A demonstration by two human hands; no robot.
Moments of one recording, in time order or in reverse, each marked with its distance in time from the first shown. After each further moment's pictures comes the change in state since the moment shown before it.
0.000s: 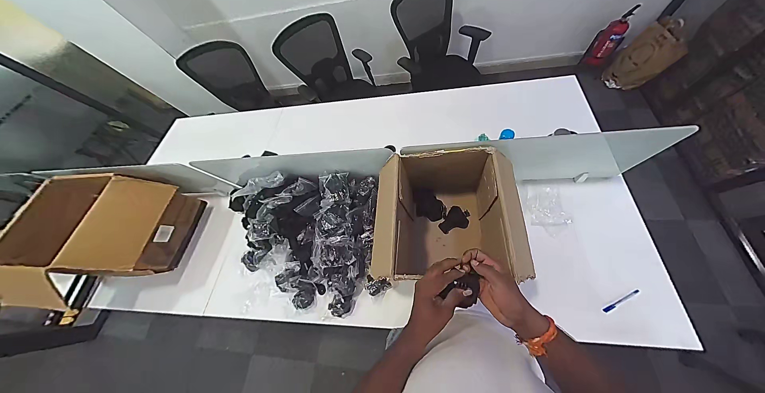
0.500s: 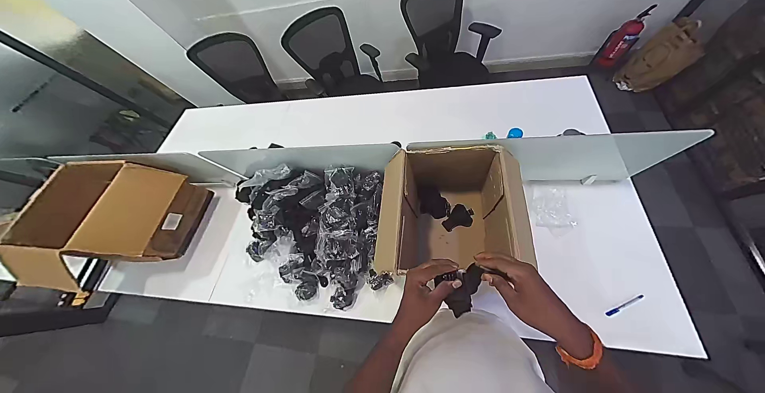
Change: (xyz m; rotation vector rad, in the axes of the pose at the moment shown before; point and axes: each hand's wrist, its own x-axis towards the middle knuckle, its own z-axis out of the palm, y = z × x) left_hand 0.003 0.001 -0.027 -0.166 -0.005 -0.073; right_hand -0.024 -0.054 -0.010 -1.076 -0.085 -0.180
